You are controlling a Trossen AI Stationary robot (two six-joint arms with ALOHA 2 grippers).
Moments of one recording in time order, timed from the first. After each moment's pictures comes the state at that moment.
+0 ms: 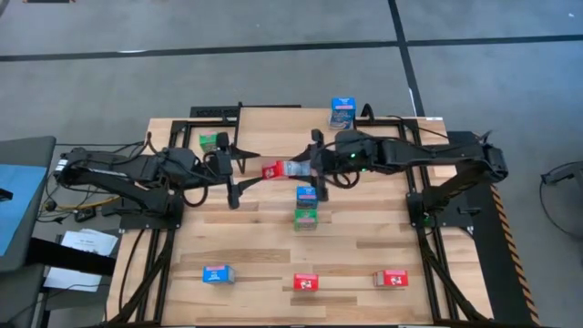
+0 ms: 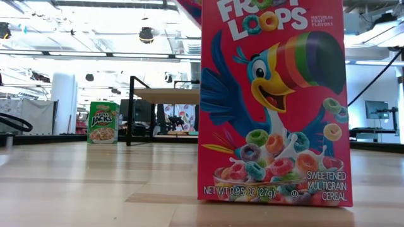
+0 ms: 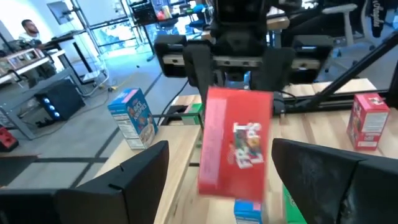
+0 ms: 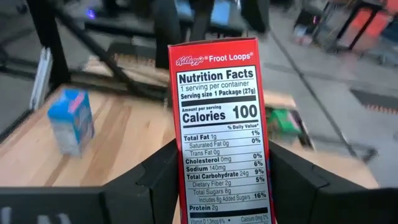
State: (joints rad) left arm -0.14 1.01 1.03 -0.12 -0.46 0.17; right arm -0.05 1.42 1.29 -0.17 -0.02 -0.21
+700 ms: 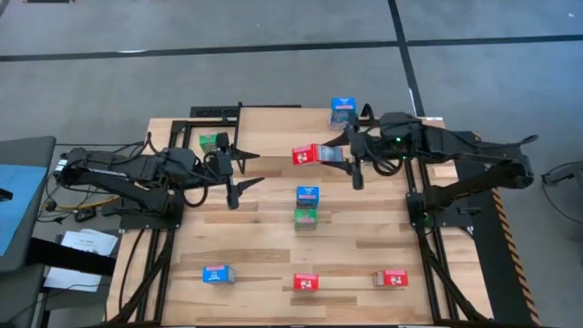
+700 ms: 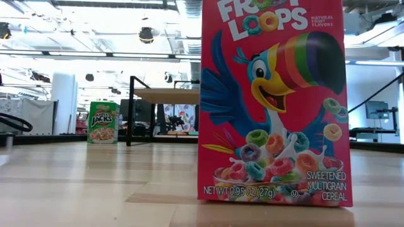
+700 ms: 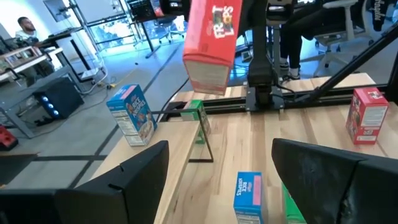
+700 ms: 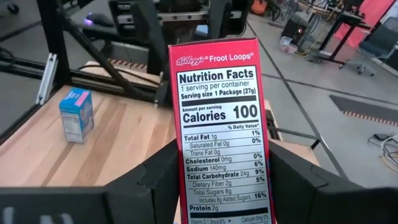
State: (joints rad) left arm -0.14 1.01 1.03 -0.14 -0.45 0.17; right arm -0.11 1.15 1.26 -0.36 -0.05 -0.26
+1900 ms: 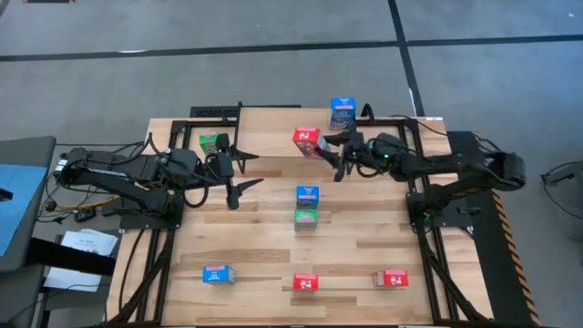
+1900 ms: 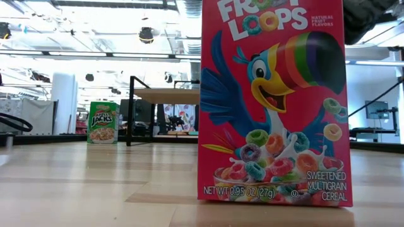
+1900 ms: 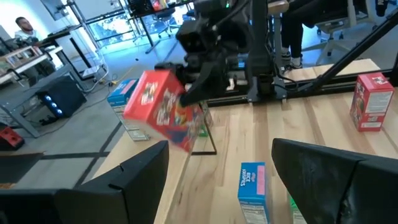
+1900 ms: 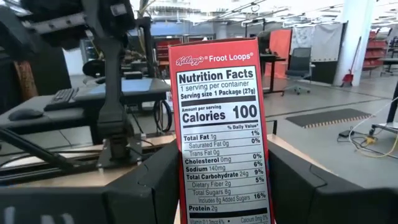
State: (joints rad) left arm -0.14 1.01 1.03 -0.17 -0.46 0.20; right arm -0.30 1.26 0.57 0.81 -0.02 0.04
